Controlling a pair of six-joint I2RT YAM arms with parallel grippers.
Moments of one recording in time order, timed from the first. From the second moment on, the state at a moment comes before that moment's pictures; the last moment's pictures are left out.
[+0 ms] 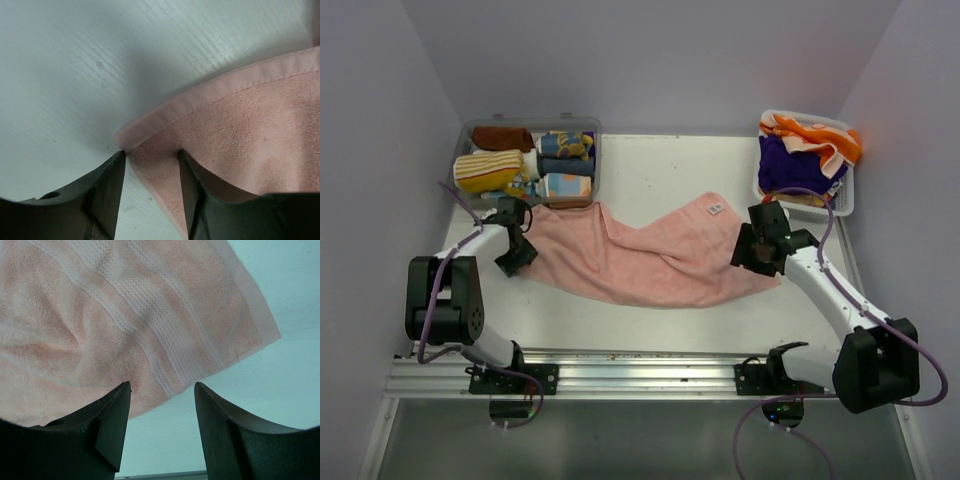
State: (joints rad) left arm 0.01 1.55 0.85 -0.56 -0.31 -0.76; right arm 0.25 1.22 0.84 -0.71 0.16 0.54
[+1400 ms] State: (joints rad) left arm 0.15 1.37 0.97 -0.64 -0.13 -0.62; right arm -0.12 1.35 0.63 -0.48 -0.05 0.64
